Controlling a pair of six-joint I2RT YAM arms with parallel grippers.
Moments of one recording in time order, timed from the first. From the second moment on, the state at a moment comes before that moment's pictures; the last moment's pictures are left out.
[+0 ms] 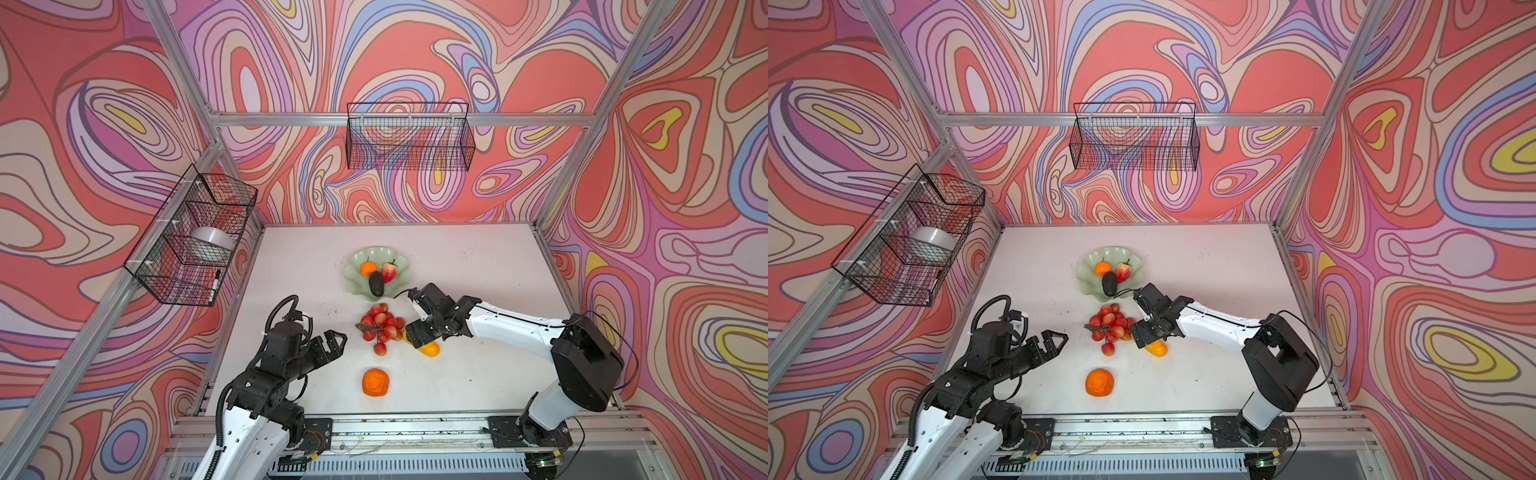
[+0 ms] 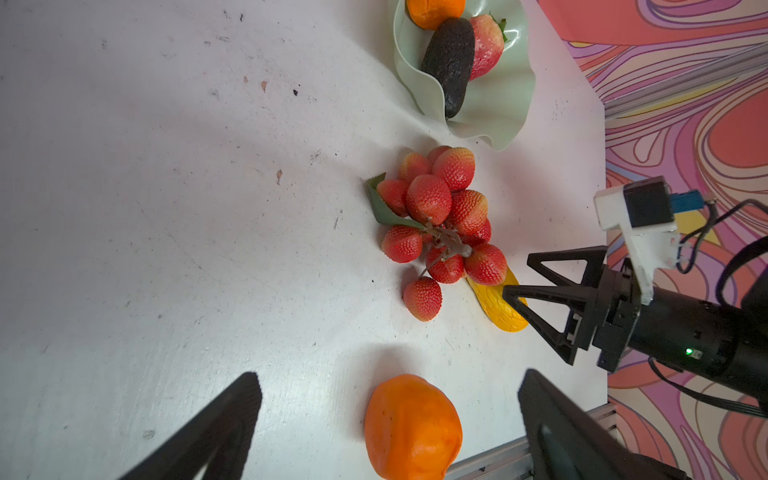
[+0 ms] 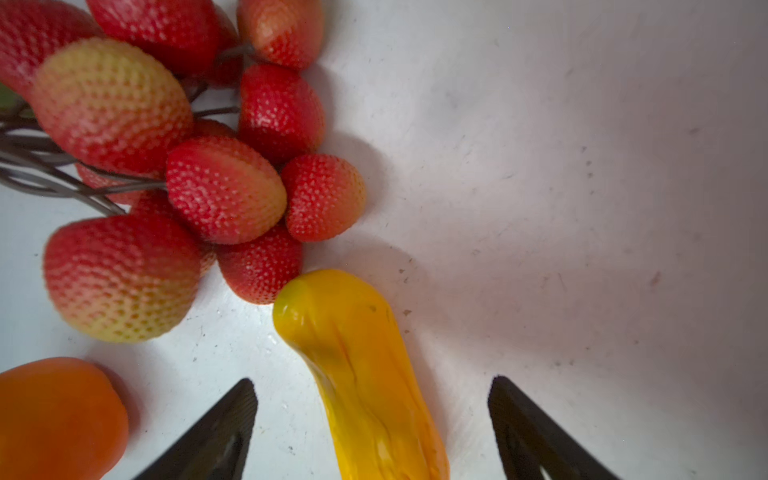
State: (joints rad) left arm -0.29 0.49 0.54 -0.81 0.22 -0.78; right arm 0.79 1.64 1.02 -0.53 -0.04 0.29
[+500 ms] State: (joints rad) left arm -0.29 0.51 0.54 -0.81 0.22 -0.78; right arm 0.81 1.66 0.96 -0.52 0.00 0.39
